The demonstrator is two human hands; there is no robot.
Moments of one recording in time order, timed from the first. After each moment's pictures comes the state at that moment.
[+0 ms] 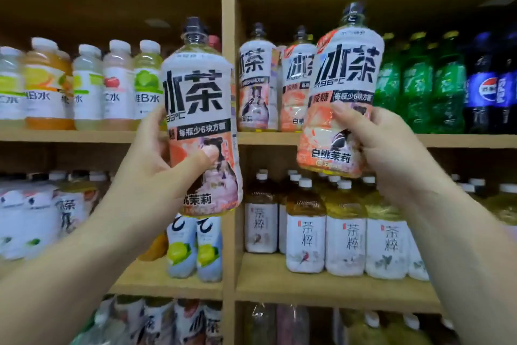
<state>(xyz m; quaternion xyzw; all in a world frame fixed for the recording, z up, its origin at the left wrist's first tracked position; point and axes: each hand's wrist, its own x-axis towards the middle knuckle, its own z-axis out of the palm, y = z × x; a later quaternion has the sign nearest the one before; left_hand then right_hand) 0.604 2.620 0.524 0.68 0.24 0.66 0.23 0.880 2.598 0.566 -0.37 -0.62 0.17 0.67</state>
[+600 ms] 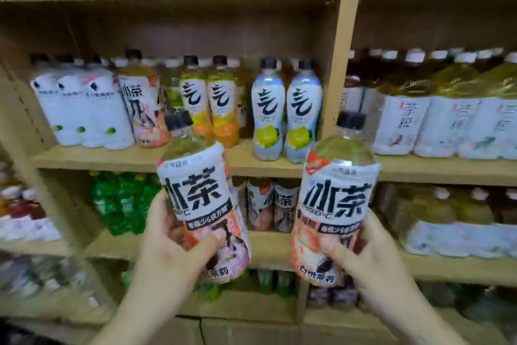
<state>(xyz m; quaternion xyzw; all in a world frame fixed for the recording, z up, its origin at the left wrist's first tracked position) 0.407 2.643 0.284 0.58 0.44 0.57 0.38 0.675 2.592 0.272 -0.49 -0.54 0.33 0.60</state>
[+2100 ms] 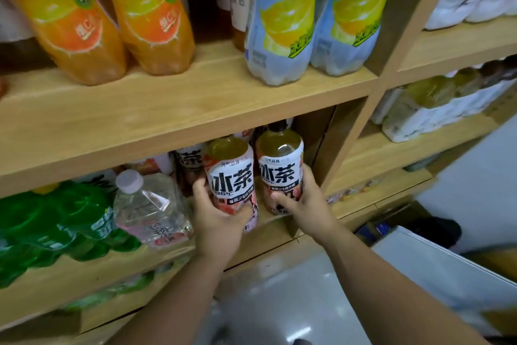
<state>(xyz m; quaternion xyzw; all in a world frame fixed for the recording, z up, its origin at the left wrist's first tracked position) 0.445 2.857 0.069 0.59 0.51 0.36 0.51 0.618 2.773 0.064 -0.73 -0.37 0.30 0.50</state>
